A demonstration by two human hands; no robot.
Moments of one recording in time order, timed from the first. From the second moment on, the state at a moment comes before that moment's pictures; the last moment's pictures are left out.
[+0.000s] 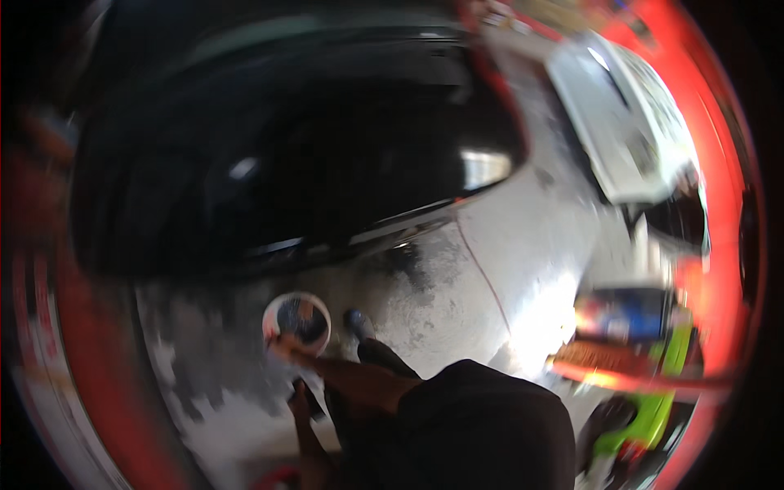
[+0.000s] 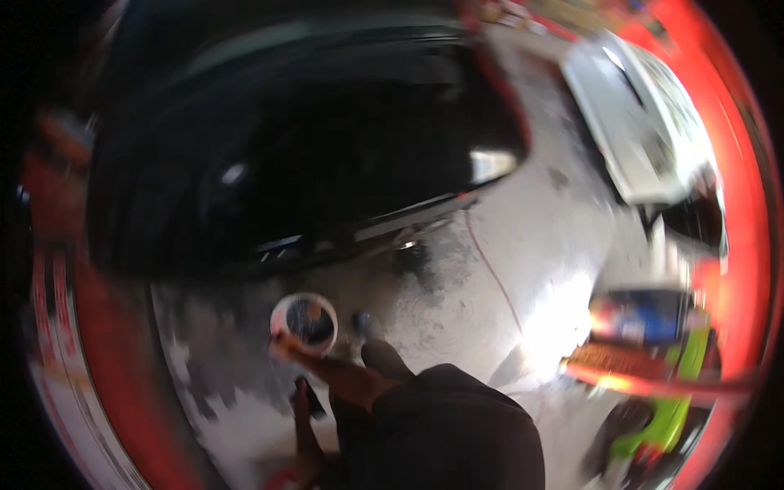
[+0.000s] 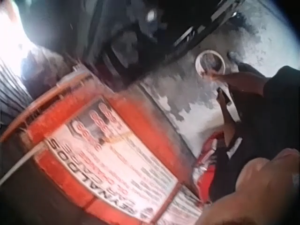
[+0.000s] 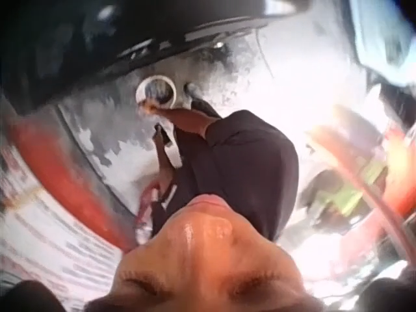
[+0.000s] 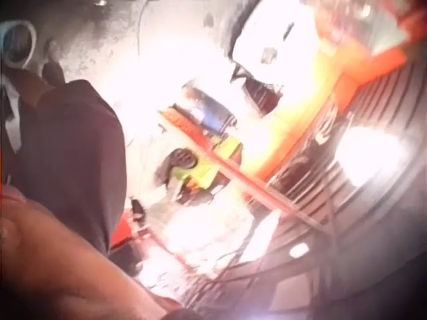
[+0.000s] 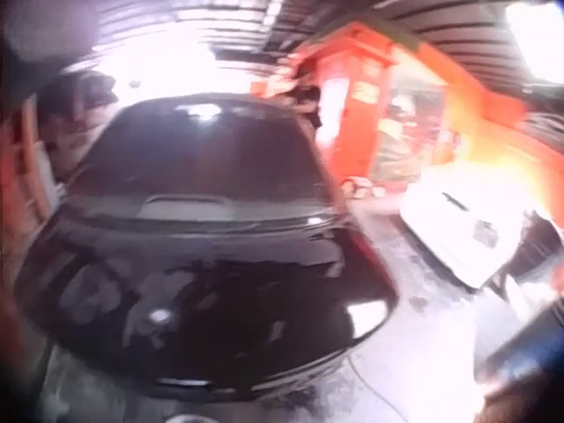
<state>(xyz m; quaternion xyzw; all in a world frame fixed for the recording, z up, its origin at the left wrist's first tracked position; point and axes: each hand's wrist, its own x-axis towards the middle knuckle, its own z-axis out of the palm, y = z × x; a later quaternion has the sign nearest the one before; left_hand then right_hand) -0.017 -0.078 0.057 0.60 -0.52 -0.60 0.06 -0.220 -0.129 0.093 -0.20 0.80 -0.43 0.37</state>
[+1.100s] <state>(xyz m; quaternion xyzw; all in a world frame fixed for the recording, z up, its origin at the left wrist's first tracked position) -0.134 -0.130 -0.324 0.64 -0.67 -0.37 -0.06 -0.267 0.004 -0.405 -0.45 0.64 0.13 0.61</state>
